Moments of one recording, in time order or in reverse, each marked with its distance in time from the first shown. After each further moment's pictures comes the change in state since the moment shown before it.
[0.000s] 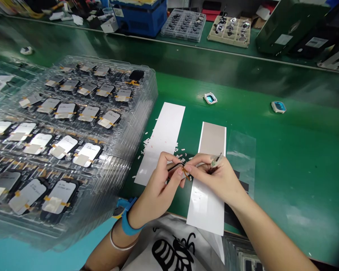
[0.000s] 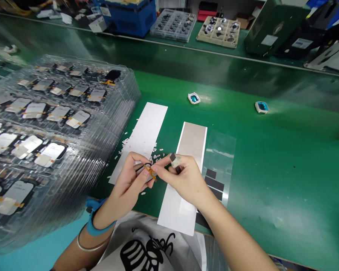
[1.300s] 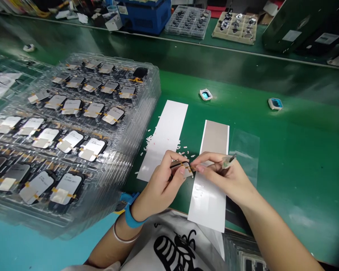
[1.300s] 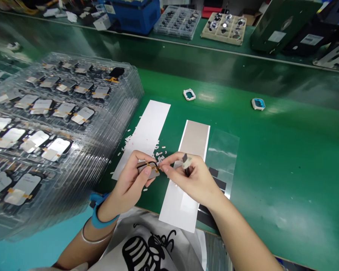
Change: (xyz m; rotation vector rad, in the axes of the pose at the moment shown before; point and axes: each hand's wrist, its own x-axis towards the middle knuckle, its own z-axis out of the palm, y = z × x) left_hand 0.000 -0.003 -0.001 0.111 -0.038 0.142; right_hand -0.009 -0.005 -0.013 0.005 -0.039 0.090
